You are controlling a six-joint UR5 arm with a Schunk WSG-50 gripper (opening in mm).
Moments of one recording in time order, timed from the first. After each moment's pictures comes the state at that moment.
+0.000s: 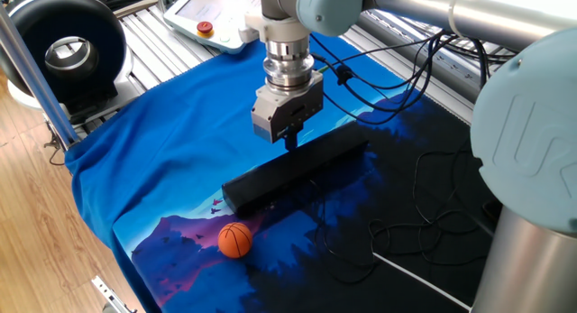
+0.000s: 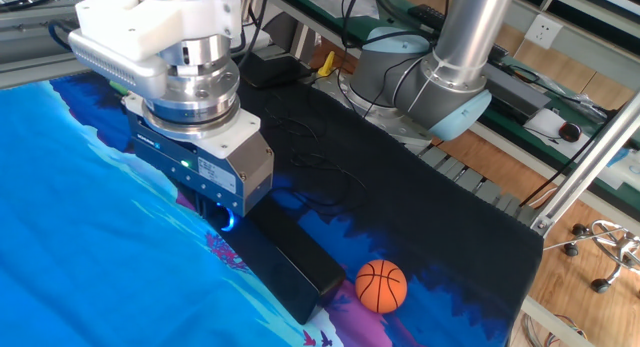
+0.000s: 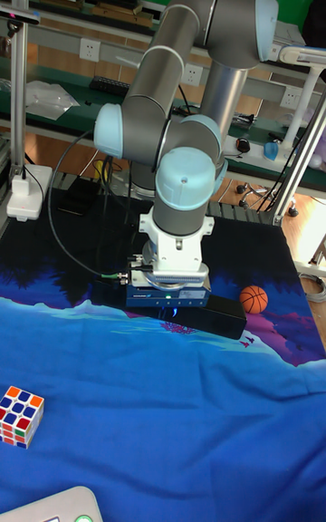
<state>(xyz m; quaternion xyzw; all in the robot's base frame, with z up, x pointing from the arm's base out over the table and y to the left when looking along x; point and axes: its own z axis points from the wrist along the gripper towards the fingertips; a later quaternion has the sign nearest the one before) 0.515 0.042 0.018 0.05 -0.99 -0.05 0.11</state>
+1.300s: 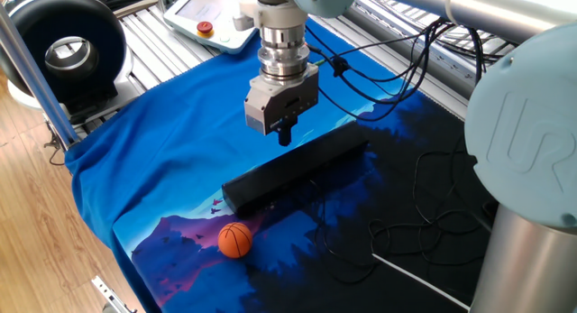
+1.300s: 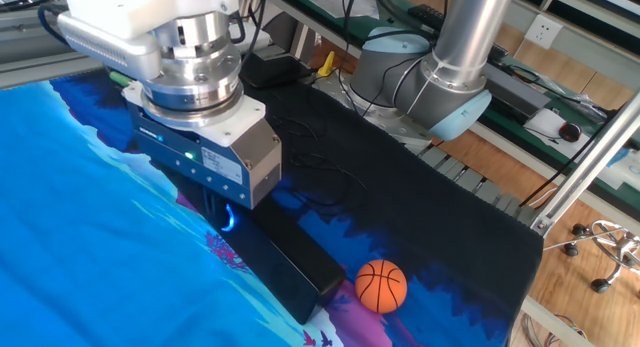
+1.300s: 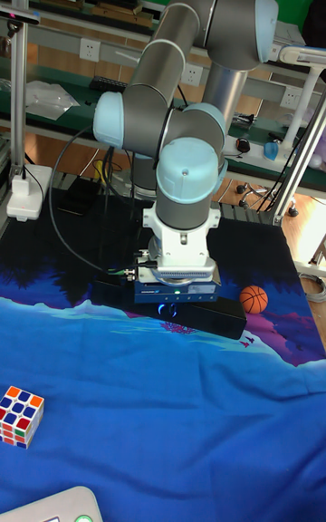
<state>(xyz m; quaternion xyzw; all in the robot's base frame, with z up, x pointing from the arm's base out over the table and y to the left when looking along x) 0.521 0.061 0.040 0.04 -0.99 -0.08 0.12</state>
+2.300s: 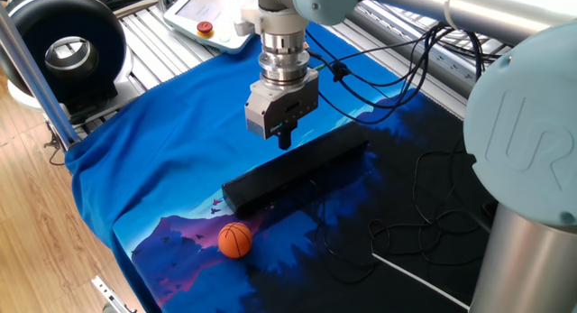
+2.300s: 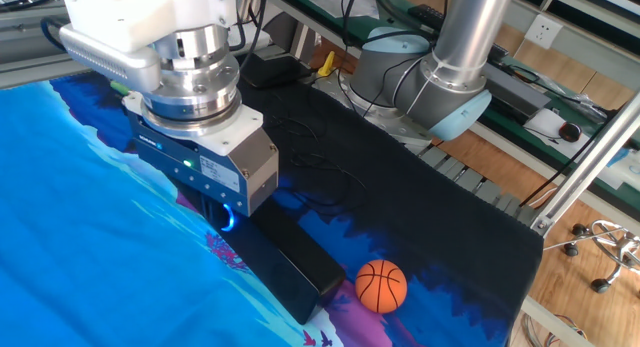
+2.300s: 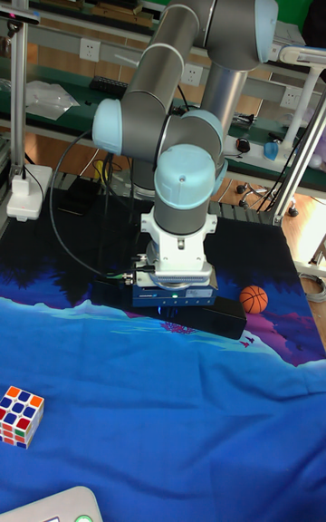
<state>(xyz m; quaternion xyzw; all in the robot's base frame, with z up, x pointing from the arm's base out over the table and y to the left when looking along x) 0.518 0.055 0.028 0.04 -0.99 -0.07 0.11</state>
